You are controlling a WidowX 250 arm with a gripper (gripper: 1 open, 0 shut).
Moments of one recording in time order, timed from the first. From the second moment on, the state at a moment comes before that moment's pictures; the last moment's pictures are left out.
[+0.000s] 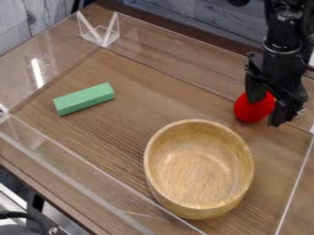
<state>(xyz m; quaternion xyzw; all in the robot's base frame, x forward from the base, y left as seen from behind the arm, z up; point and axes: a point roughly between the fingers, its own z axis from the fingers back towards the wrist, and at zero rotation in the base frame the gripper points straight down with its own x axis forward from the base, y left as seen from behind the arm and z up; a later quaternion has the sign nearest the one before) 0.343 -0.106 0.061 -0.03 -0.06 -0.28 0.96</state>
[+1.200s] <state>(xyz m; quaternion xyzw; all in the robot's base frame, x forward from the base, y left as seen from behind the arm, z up) 0.350 -0.089 0.052 -0.02 -0.05 -0.34 0.94</state>
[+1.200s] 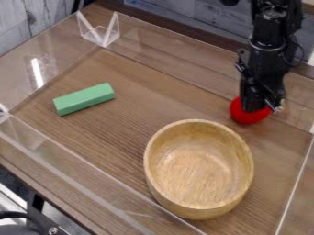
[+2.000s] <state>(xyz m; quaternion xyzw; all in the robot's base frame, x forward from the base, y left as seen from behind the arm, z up) 0.334 -0.087 0.052 0.01 -0.04 -0.26 0.96</state>
